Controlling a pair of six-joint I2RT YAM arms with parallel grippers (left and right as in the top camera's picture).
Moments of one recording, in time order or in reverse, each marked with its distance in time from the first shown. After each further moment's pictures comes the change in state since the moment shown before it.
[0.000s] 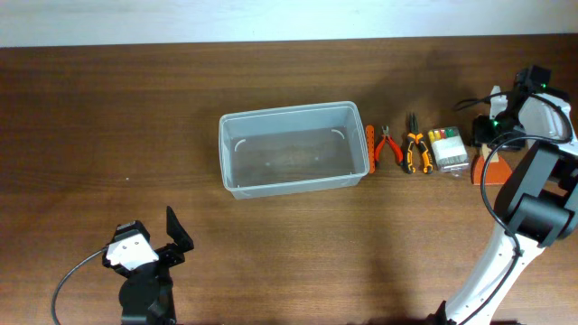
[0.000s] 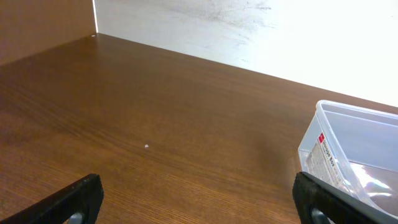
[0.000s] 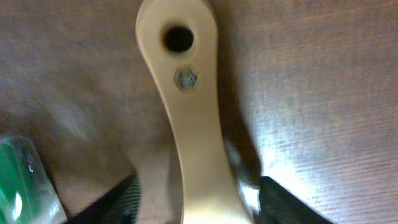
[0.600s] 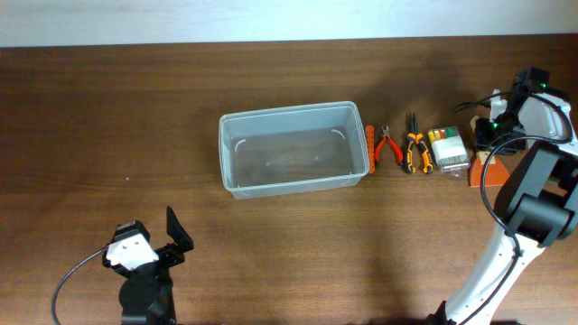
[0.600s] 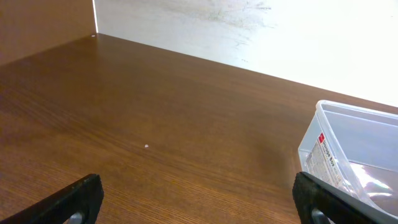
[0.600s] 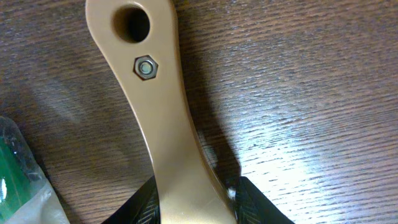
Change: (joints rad) left arm 0.000 0.000 0.000 0.000 0.000 0.000; right arm 0.000 0.000 -0.001 -0.035 0.022 0.034
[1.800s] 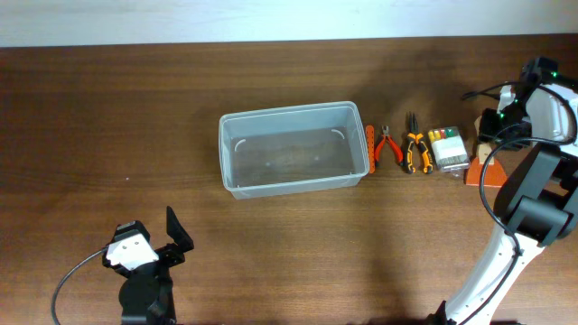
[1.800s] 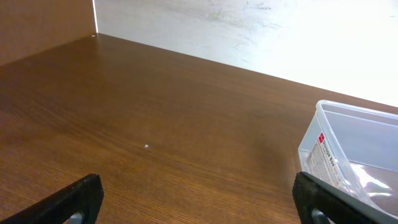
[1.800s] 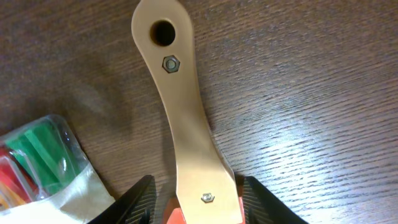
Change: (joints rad) left arm 0.000 0.000 0.000 0.000 0.000 0.000; right arm 0.000 0.004 0.124 -0.140 -0.027 0.121
